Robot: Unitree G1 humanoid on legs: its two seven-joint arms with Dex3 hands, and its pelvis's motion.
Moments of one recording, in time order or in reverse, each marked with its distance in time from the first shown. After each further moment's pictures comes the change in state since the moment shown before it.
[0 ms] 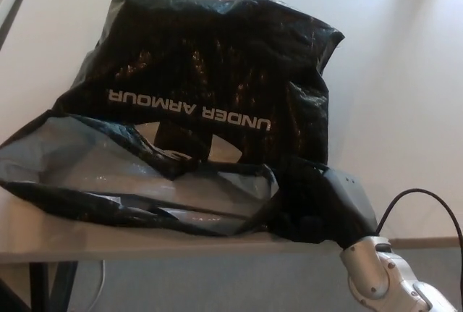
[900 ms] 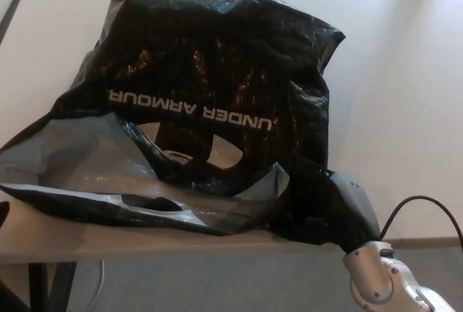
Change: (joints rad) left_arm -0.200 0.094 0.005 0.120 -0.141 0.337 -0.171; right_arm -0.001 -0.002 -0.003 0.041 0.026 -0.061 -0.027
